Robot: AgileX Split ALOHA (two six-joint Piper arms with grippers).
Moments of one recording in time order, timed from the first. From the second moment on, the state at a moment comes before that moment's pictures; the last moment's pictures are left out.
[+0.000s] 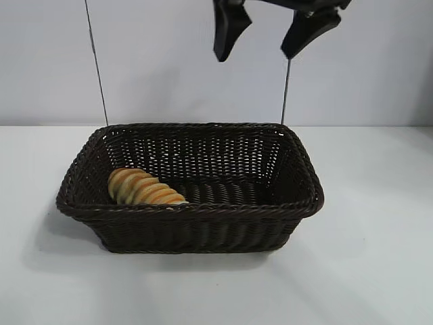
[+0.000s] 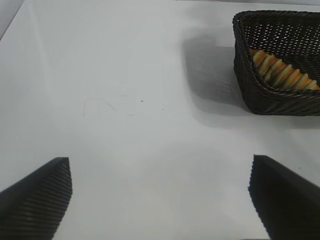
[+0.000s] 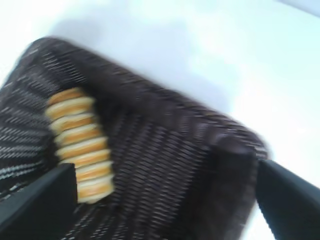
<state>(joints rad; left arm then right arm) -0.08 -0.01 -0.48 0.01 1.13 -0.01 0.25 1.77 -1.66 -0.04 0.99 0.06</state>
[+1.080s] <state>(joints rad) -0.08 -0.01 -0.48 0.01 1.13 -0.01 -0.22 1.56 -1.66 -0.08 1.14 0.01</state>
